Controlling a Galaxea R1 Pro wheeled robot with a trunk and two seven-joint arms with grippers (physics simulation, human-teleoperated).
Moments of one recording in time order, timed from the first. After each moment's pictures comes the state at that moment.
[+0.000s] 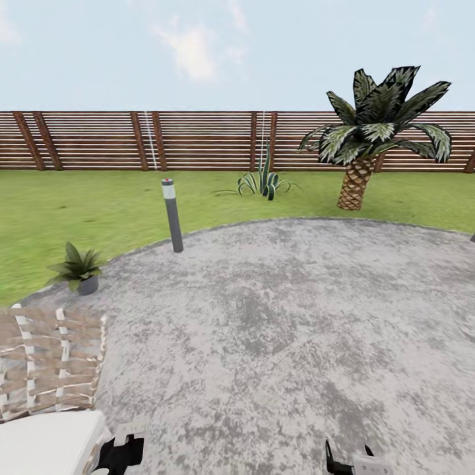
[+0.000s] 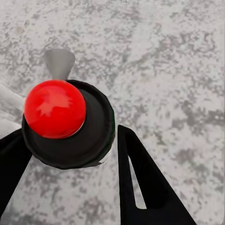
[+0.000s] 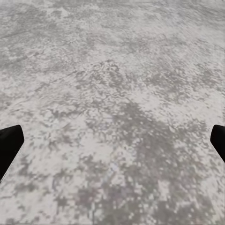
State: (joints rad) left arm -0.43 0.06 0.22 -0.22 -0.14 -0.22 0.04; right arm -0.32 -0.03 0.01 -0.09 0.03 -0.86 -0.20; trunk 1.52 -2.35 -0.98
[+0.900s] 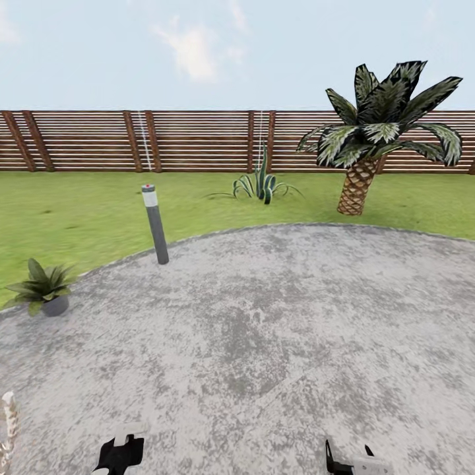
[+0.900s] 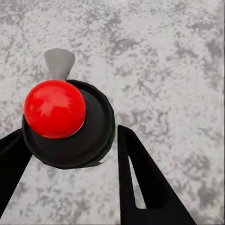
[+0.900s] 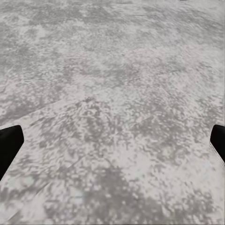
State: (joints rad) left arm -0.43 0.06 0.22 -0.22 -0.14 -0.22 0.04; right arm -0.32 -0.03 0.01 -0.09 0.03 -0.86 -0.20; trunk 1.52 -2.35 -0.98
